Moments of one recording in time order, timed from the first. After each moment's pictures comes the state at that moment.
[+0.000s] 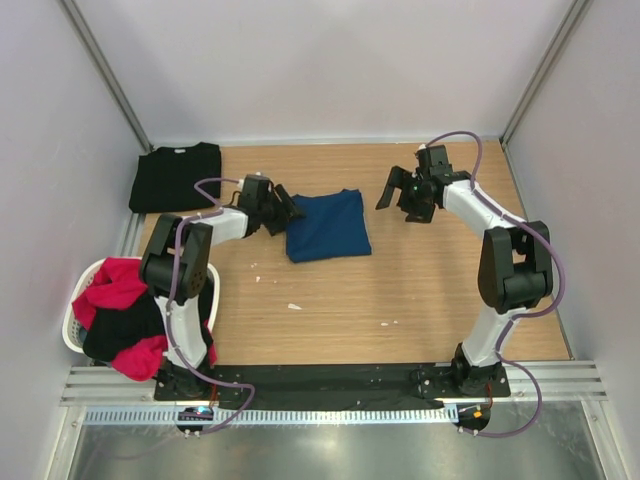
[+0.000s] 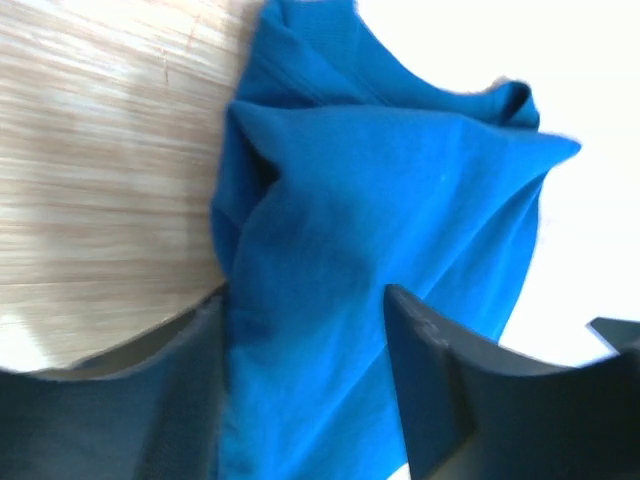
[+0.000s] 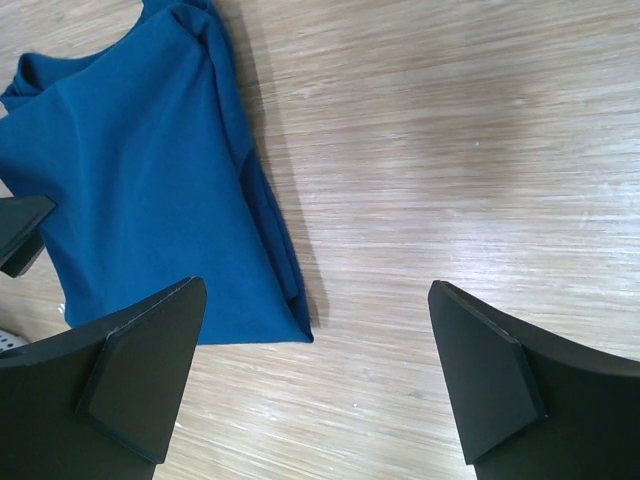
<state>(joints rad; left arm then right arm) -0.33 1.95 1.15 0.05 0.21 -0.88 0.17 1.80 1.35 -0.50 -0.22 0.49</state>
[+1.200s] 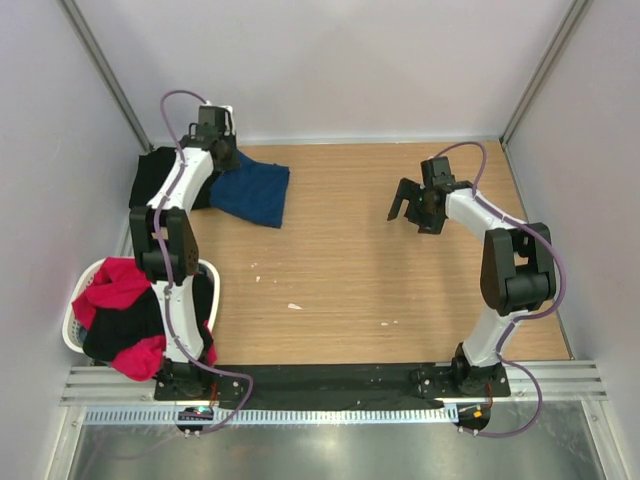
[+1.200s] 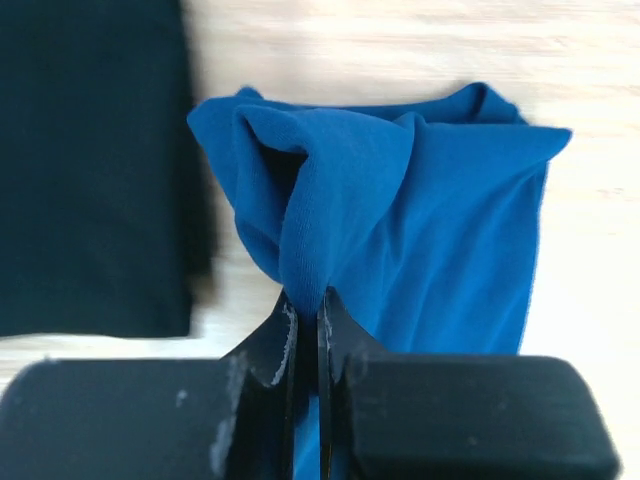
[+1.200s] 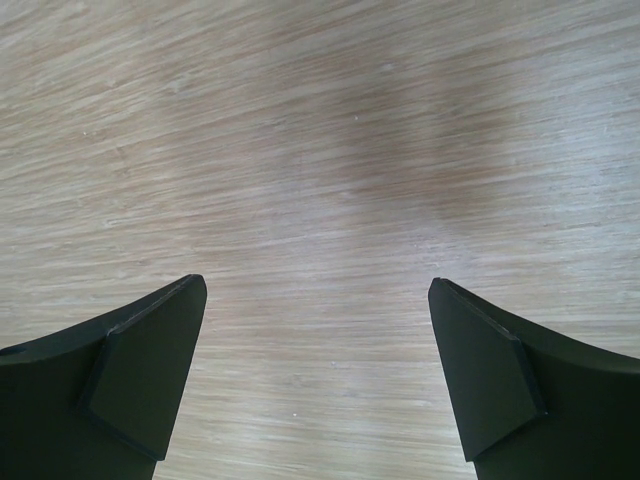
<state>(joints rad) -0.12 2.10 1.88 -0.59 -0.05 -0.13 0.15 1.78 1.24 -0.49 -0.08 0.49</state>
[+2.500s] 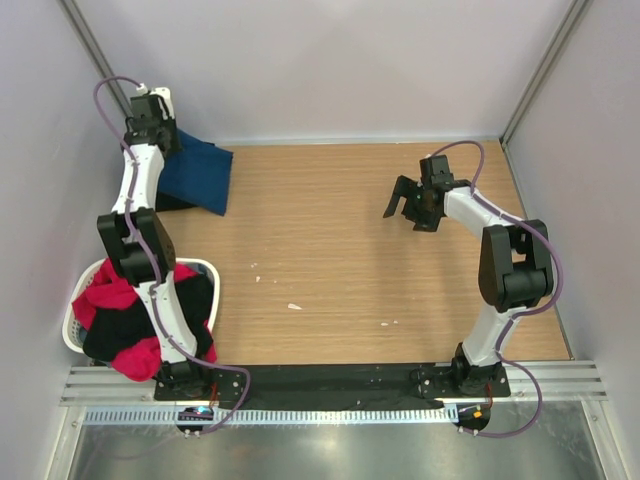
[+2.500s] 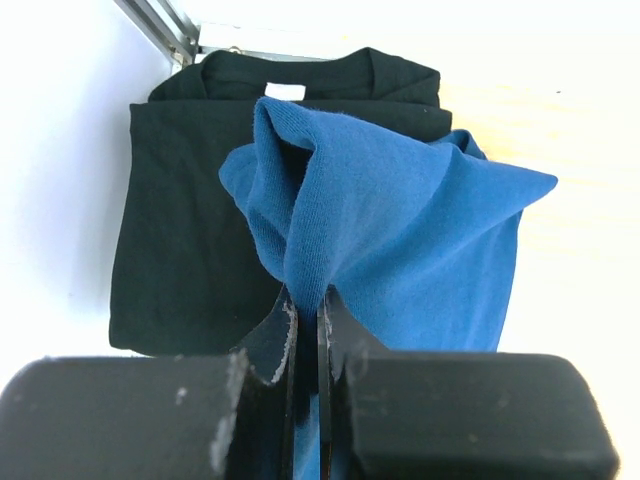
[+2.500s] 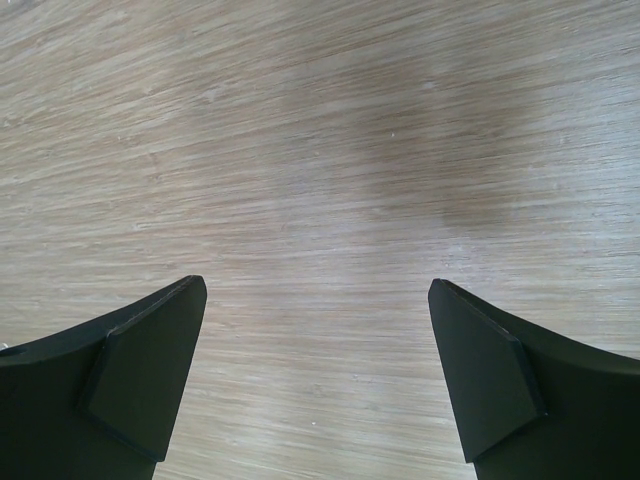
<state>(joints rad) 0.16 2.12 2.04 -0.53 -0.06 0.08 0.15 1.81 1.26 -0.46 -0.14 0.50</state>
